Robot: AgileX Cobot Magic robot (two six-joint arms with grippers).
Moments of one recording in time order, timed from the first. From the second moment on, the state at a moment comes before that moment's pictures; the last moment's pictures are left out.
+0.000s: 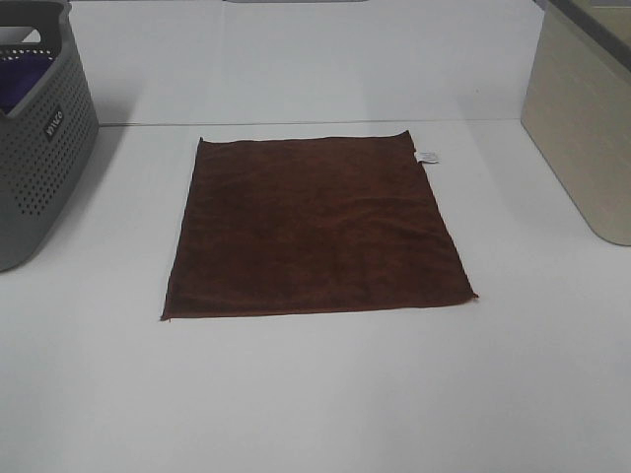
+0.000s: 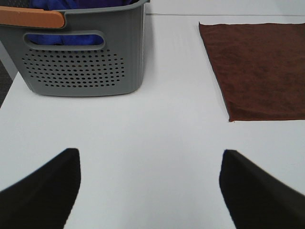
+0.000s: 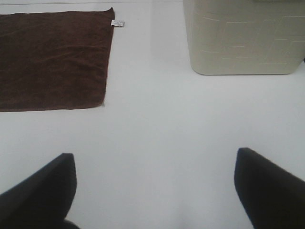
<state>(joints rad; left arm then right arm) -0.01 0.00 -0.50 -0.04 1.05 -0.02 0.01 -0.01 -0.50 0.00 1.06 -0.04</state>
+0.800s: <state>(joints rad) -0.01 0.00 -0.50 -0.04 1.05 -0.02 0.01 -0.01 -0.50 0.00 1.06 -0.04</state>
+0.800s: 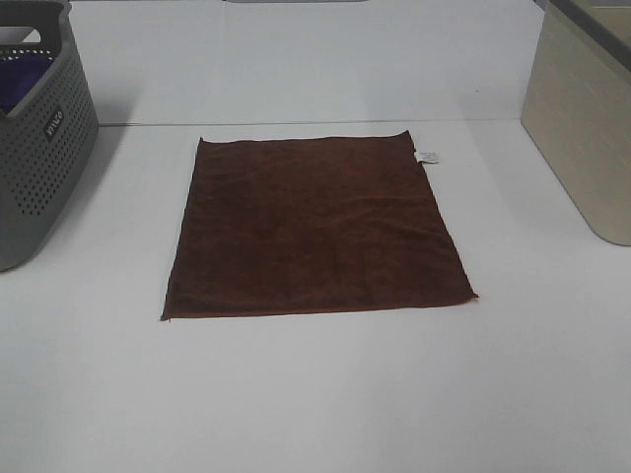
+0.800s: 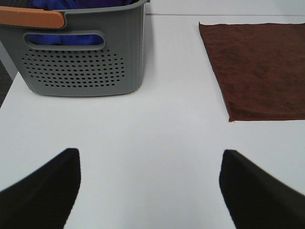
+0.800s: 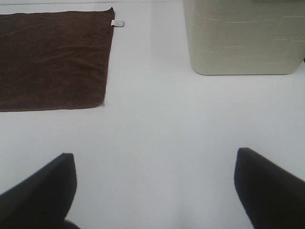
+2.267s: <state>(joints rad) -0.01 0.00 -0.50 -0.04 1.05 -0.02 0.01 -0.01 -0.50 0.00 1.06 -0.04</state>
